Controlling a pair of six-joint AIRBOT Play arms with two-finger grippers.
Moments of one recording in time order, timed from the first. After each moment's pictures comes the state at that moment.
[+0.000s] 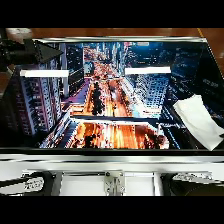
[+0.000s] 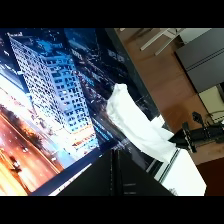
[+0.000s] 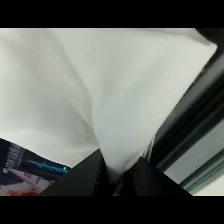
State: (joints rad) left arm 0.11 -1.40 1.64 0.33 -1.32 -1.11; right arm -1.09 -1.52 1.21 -1.29 1.42 1.53
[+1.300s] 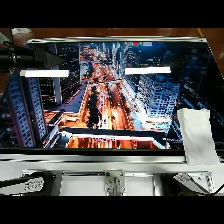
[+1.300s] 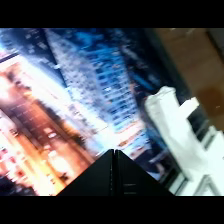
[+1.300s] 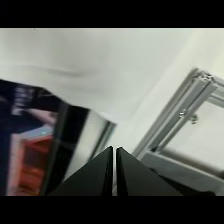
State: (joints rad) left arm 0.08 -1.40 1.64 0.53 -1.32 -1.12; right arm -1.21 -1.16 1.05 -1.36 1.71 1.49
